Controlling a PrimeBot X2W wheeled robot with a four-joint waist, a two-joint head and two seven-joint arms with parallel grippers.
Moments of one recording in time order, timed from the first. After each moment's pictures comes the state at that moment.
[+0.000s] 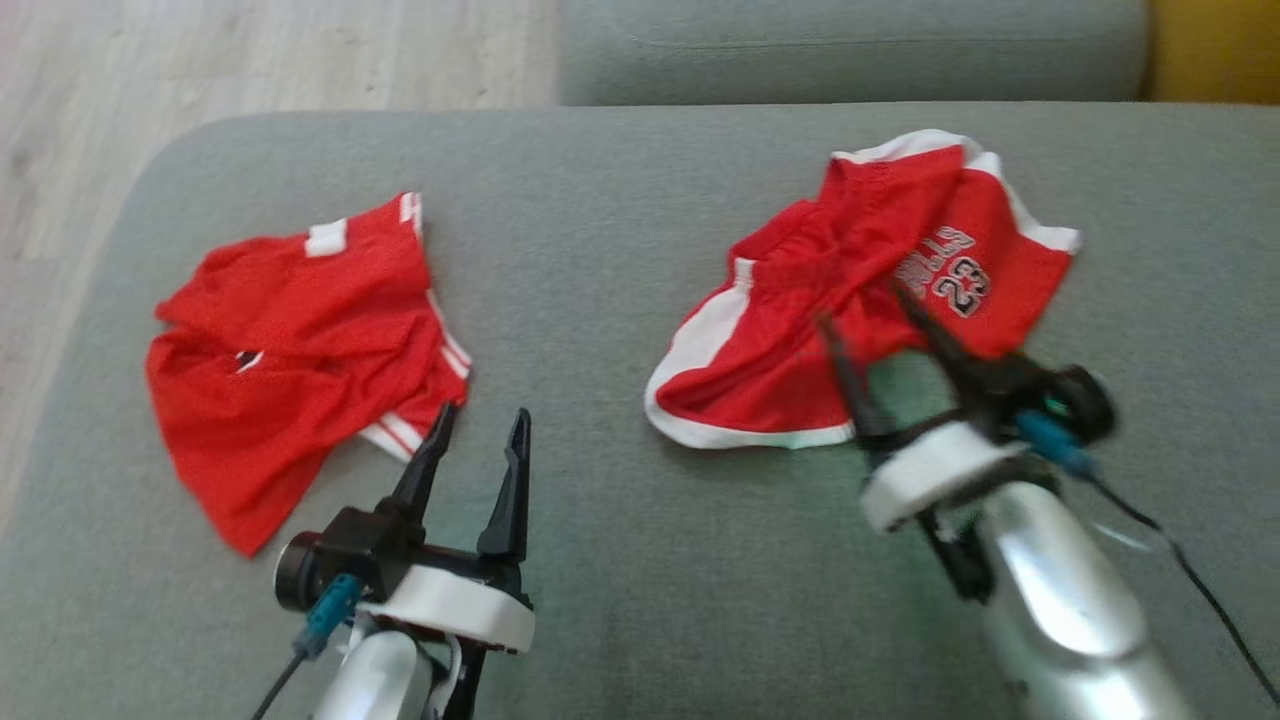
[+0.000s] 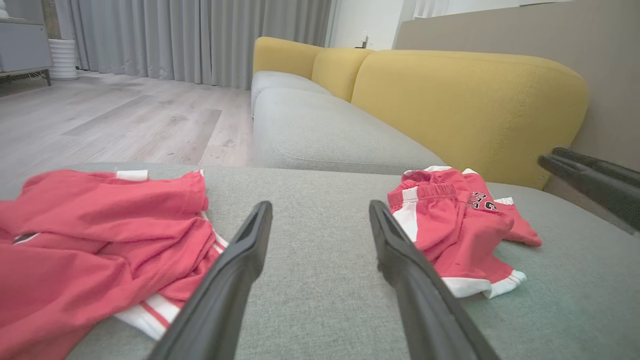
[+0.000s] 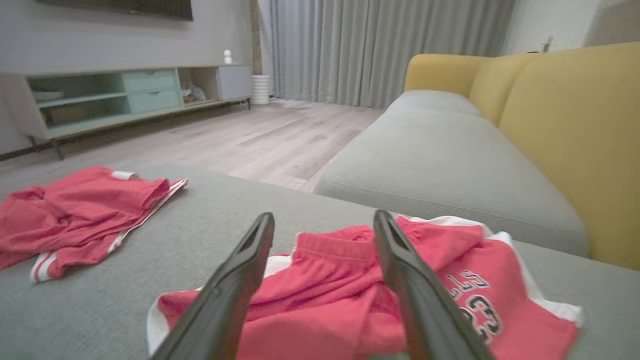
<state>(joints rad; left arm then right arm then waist) -0.18 0.05 -0.34 0.38 -0.29 -0.07 -0.25 -0.40 -0.07 0.30 0.58 0.03 0.13 -0.25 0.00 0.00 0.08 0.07</state>
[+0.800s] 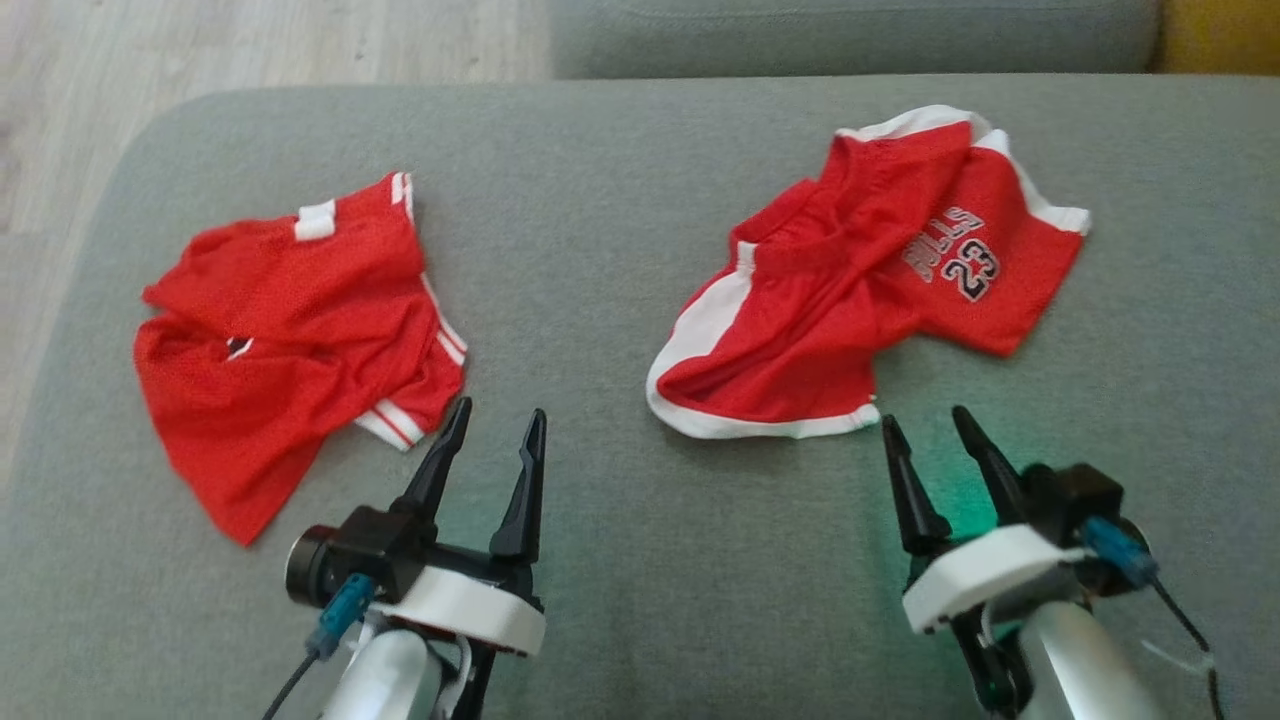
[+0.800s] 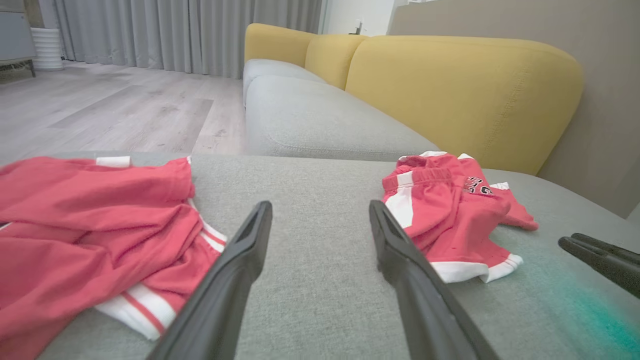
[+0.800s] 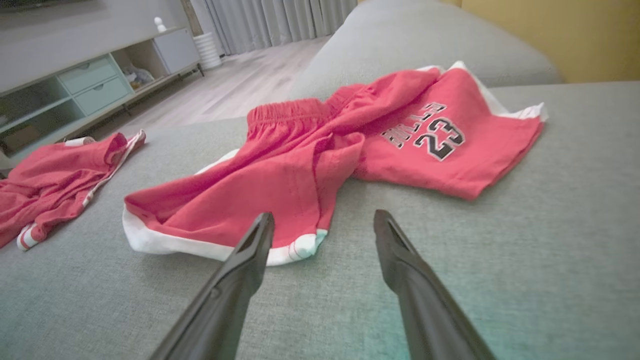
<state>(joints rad) -0.18 0.05 -0.35 0.36 -0.27 -0.08 -0.25 -0.15 -0.05 0.14 0.47 0.18 0.13 -0.21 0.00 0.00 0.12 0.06</state>
